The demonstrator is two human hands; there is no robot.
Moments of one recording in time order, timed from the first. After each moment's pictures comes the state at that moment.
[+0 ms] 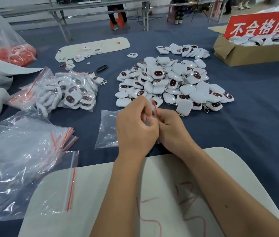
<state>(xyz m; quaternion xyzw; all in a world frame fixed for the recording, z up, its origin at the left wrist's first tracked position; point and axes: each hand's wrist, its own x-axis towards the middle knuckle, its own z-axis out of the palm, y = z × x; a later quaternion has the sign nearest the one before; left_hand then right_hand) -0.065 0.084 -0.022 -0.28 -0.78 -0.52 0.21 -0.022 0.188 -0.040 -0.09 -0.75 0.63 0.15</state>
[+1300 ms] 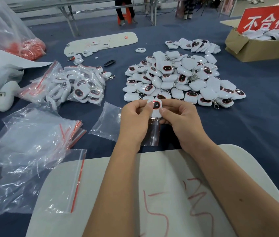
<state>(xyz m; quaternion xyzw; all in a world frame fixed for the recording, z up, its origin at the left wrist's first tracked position) -0.091 0.074 -0.040 -0.10 -0.72 -0.68 -0.09 -0.028 0.200 -0.049 -0.15 -0.68 0.69 0.19</state>
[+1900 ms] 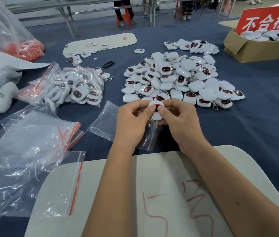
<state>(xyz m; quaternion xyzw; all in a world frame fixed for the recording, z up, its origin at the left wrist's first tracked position) -0.093 0.066 -0.039 -0.17 -0.72 -0.67 -0.07 -0.024 0.192 -0.041 -0.16 -0.70 0.66 0.24</state>
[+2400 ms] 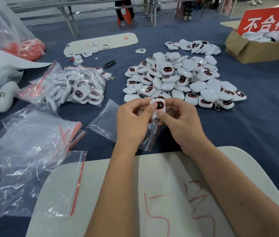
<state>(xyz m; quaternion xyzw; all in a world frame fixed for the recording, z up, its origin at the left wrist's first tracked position) -0.090 0.069 -0.033 -0.16 -0.71 -0.69 -0.01 -0.024 0.191 -0.040 -0.11 -0.70 0.67 0.23</state>
